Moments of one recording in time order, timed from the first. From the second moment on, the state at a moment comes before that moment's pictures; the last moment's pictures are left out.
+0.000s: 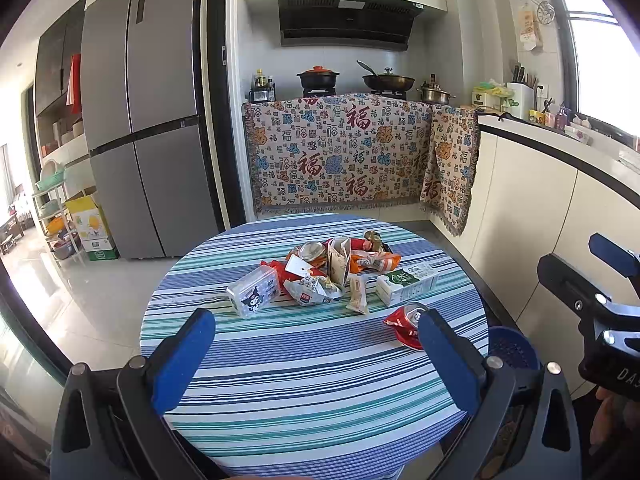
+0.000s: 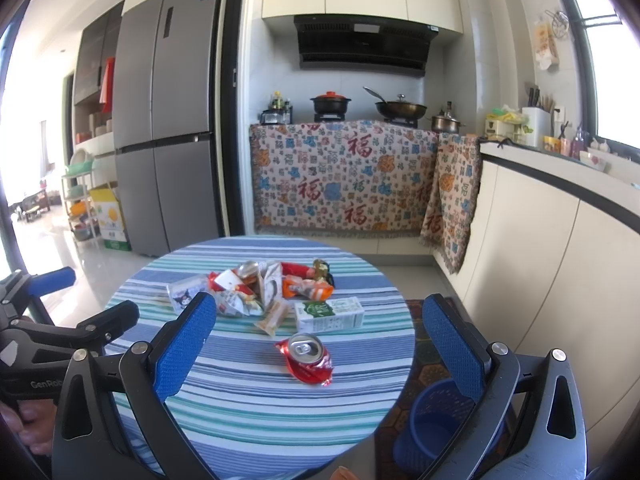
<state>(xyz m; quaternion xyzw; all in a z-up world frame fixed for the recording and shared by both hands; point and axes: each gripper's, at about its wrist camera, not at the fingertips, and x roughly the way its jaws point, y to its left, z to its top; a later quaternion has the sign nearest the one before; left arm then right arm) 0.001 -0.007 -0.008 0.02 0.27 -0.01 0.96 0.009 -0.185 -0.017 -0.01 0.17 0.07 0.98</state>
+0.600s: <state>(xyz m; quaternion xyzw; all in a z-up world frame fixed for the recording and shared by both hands) 0.000 -0.007 -0.010 0.02 0.27 -0.01 0.96 0.008 -0.186 -0.018 -0.01 0.17 0.07 0.98</state>
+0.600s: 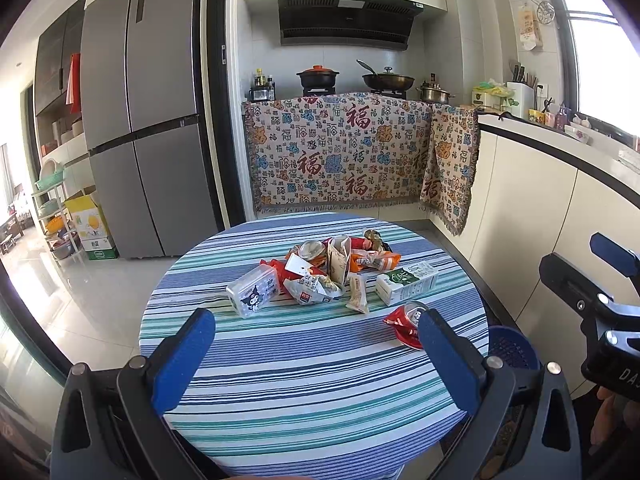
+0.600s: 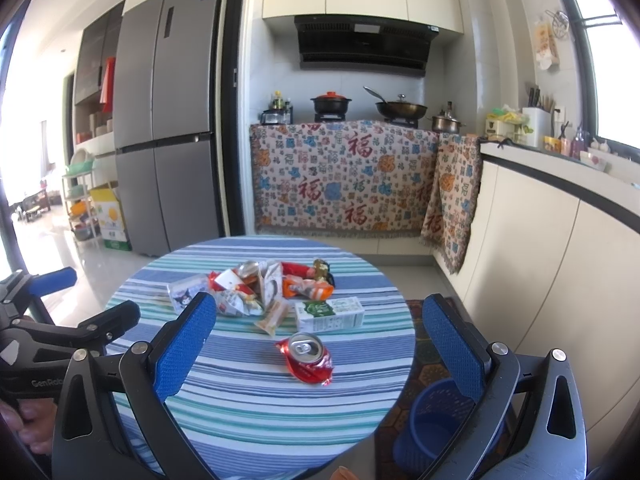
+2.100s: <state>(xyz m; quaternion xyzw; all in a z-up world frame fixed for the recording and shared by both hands) 0.161 0.091 -0.184 -0.01 0.45 -0.01 0.90 0.142 -0.188 -0.219 -0.03 0.37 0.14 0.92</state>
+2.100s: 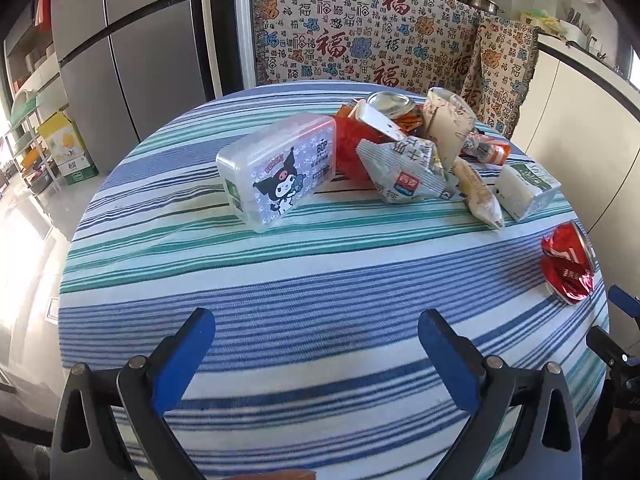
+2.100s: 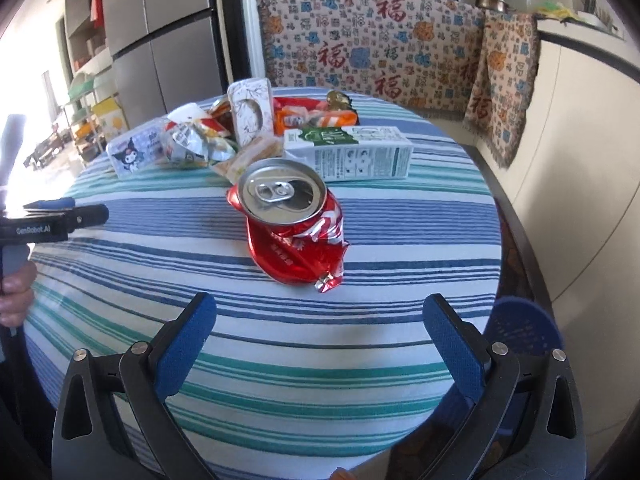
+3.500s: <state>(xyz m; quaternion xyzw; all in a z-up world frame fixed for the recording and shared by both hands) 0.254 0.114 -0.194 0.07 0.43 -0.12 0.89 0.230 -0.110 -0.222 -0.06 0.42 0.20 0.88</state>
